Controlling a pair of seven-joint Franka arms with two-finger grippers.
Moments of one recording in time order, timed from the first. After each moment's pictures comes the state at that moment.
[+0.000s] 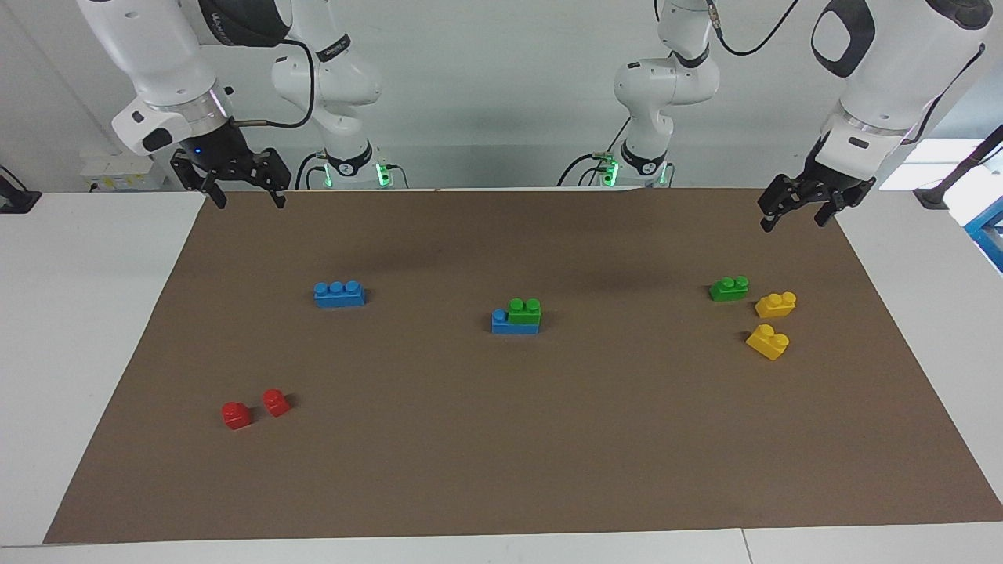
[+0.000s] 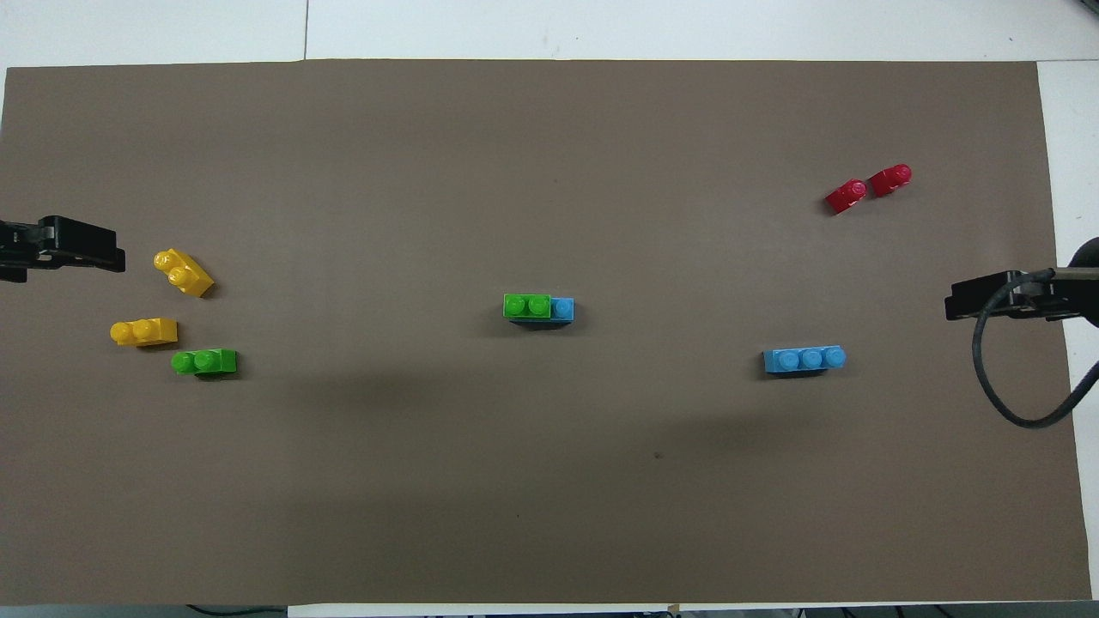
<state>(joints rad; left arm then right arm) 0.00 -0.03 -0.02 -1.66 0.00 1.65 -0.03 -0.10 -0.15 0.07 -1.79 0.02 1.61 0.01</state>
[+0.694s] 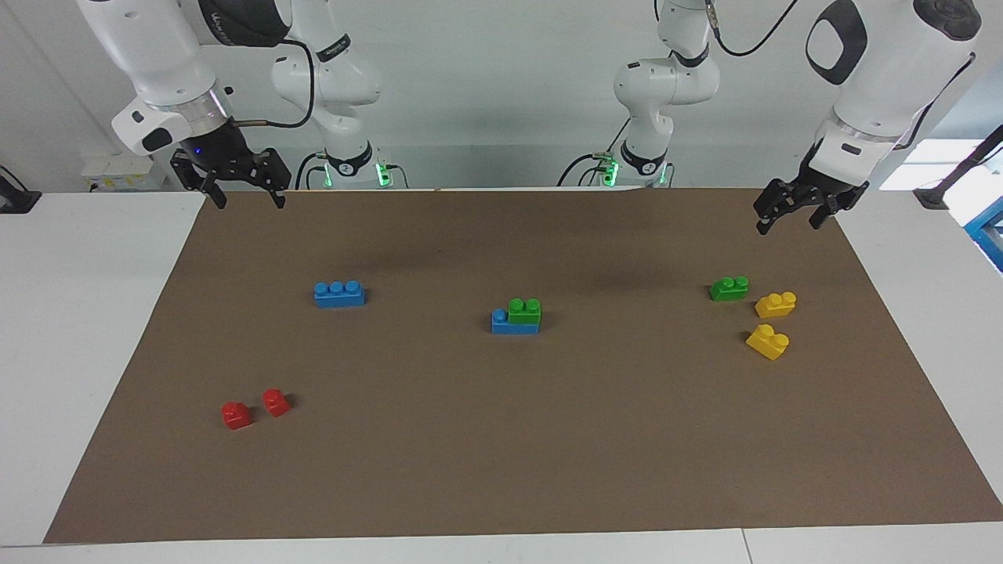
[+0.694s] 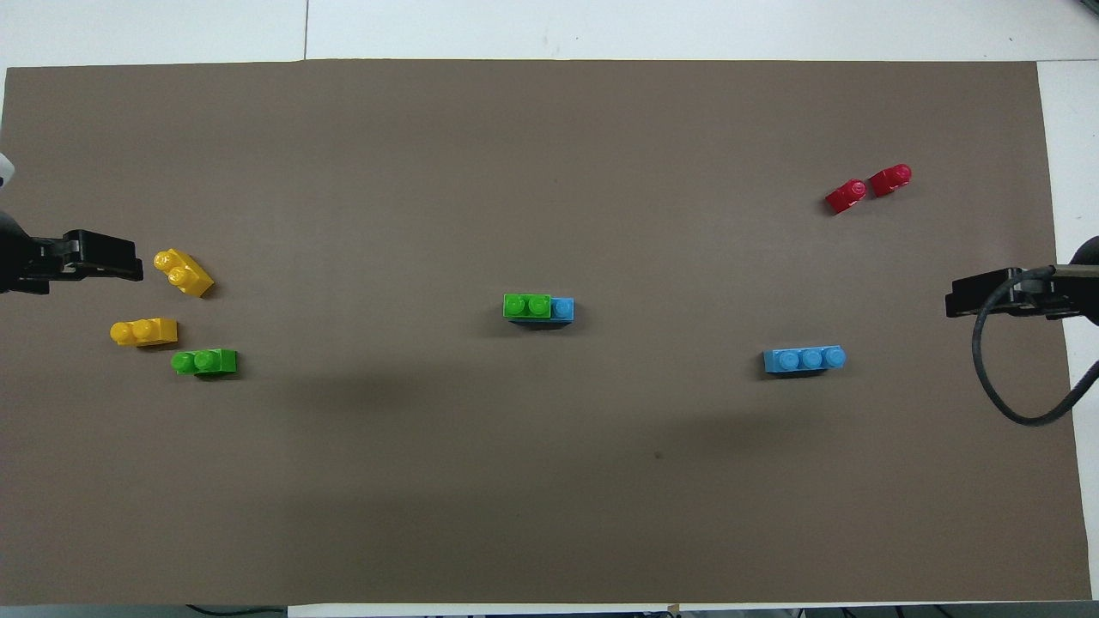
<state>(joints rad) 0.00 -0.08 -0.02 -1.80 0.00 1.77 -0.13 -0.10 -0.15 0.07 -1.79 0.02 1.62 0.04</state>
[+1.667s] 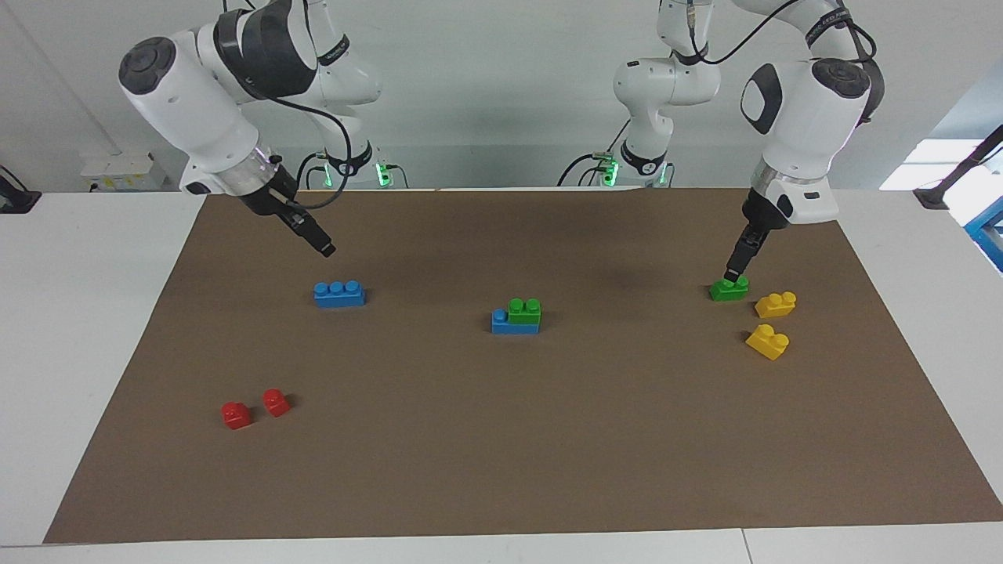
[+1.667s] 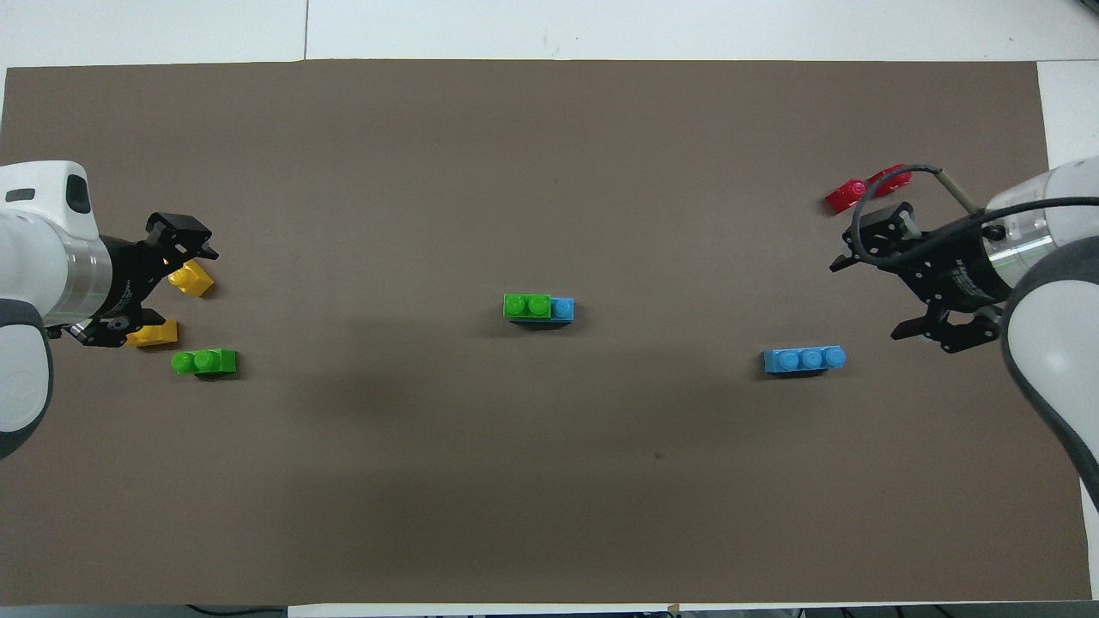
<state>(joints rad) -0.06 -0.11 -0.03 -2.05 0.00 2.06 -0.92 -0.03 0.00 0.07 -1.83 0.31 1.71 0.94</state>
